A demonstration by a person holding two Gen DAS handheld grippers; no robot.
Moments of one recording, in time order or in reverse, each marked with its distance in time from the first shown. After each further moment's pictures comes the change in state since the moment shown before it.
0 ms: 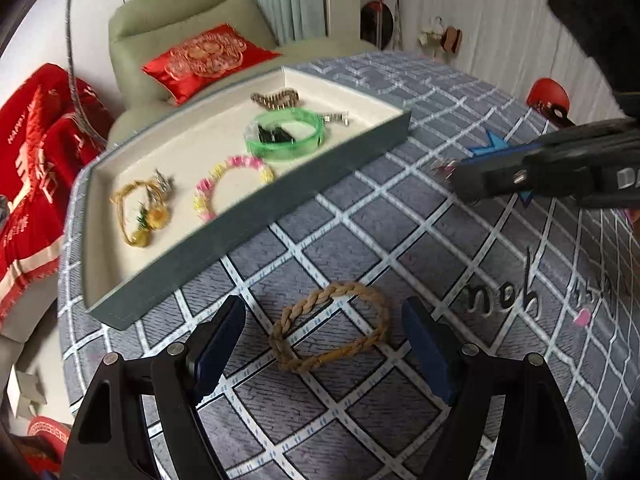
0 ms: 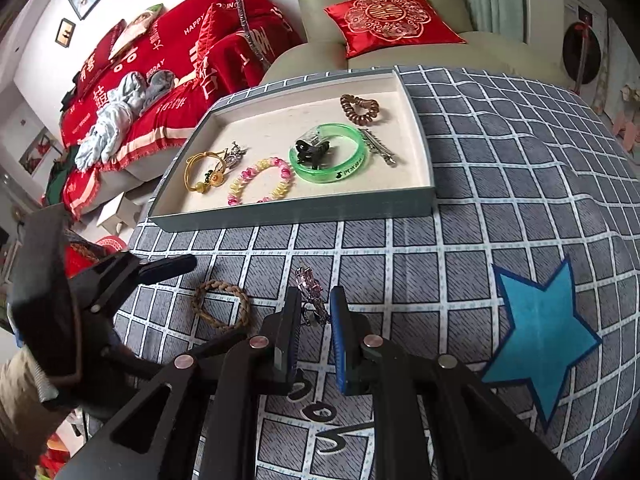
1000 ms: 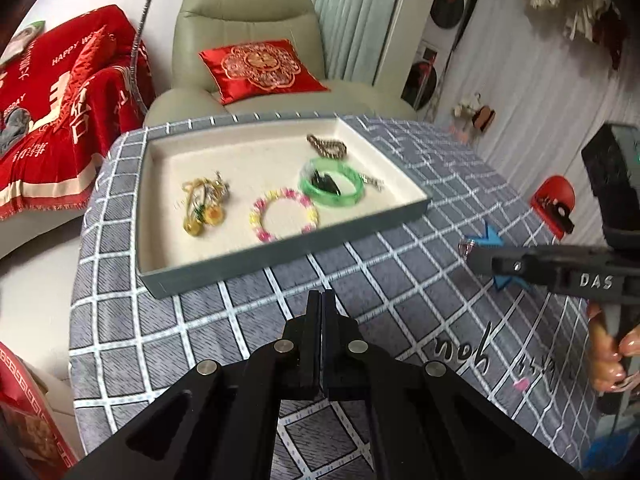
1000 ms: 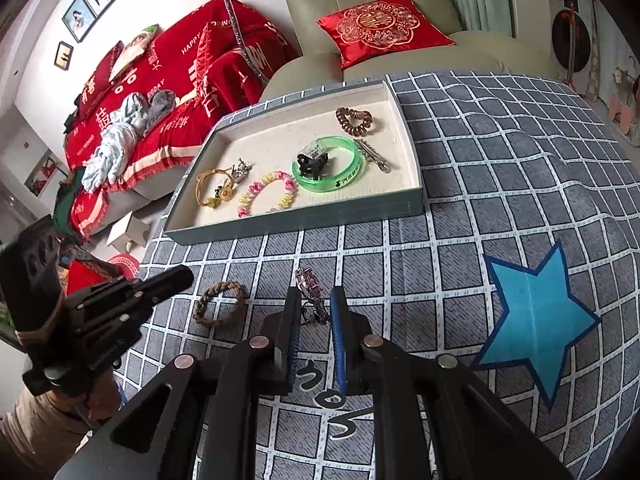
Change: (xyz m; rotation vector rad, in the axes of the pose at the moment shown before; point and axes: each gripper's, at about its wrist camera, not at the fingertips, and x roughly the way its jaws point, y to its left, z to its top) left arm -0.071 0.035 -0.011 -0.309 -0.167 -0.049; right arm -0.021 -0.003 -0.005 0.059 -0.046 0.036
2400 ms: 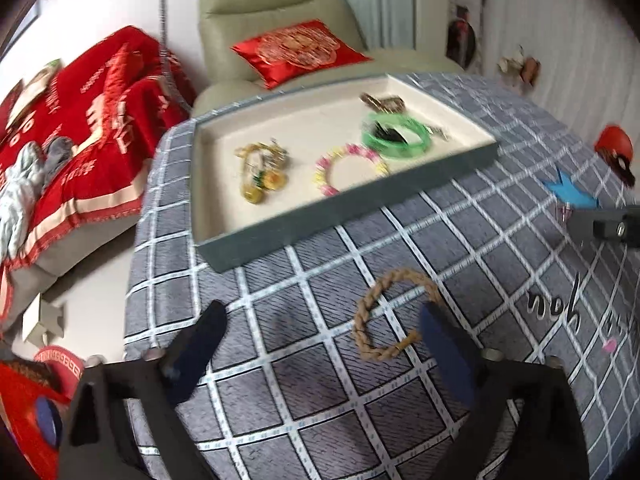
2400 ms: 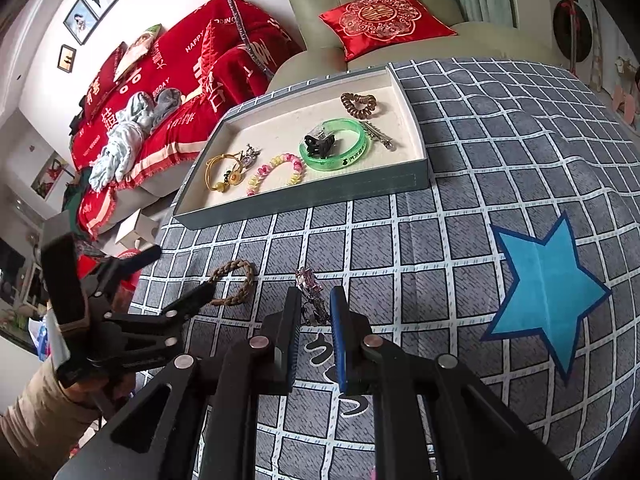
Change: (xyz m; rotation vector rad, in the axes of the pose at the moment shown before) left arm 0.100 0.021 -0.013 0.136 0.109 0.284; right arm -0.003 -0.001 -0.021 0.018 0.015 0.033
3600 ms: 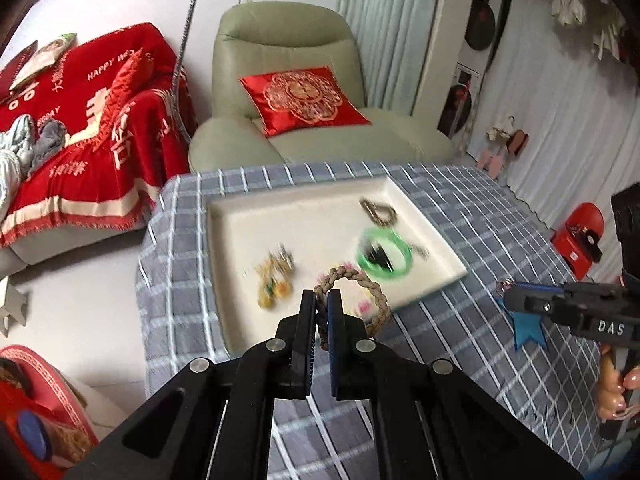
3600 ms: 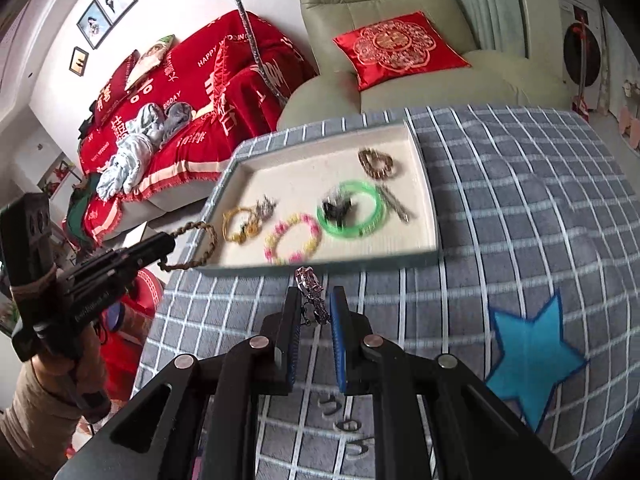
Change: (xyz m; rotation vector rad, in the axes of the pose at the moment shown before) left arm -0.072 0.047 0.082 -0.182 -0.169 -0.129; right arm -0.019 0.019 0.065 -0.050 -0.059 0.014
